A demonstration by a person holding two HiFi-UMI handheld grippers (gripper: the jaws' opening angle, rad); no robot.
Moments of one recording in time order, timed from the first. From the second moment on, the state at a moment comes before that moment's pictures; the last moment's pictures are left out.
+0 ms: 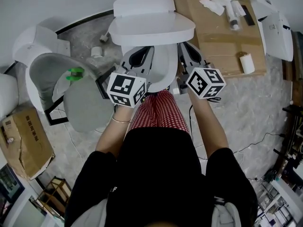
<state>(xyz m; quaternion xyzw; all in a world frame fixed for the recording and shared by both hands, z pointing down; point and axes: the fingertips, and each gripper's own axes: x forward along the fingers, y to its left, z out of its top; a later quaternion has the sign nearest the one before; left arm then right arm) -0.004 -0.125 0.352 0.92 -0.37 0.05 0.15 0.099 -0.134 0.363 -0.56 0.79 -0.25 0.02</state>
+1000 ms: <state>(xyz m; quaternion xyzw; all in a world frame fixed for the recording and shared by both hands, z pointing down) -0.007 -0.107 0.375 0.90 -0.41 0.07 0.14 0.101 -0.111 0.387 -0.53 0.81 -0.25 0.00</state>
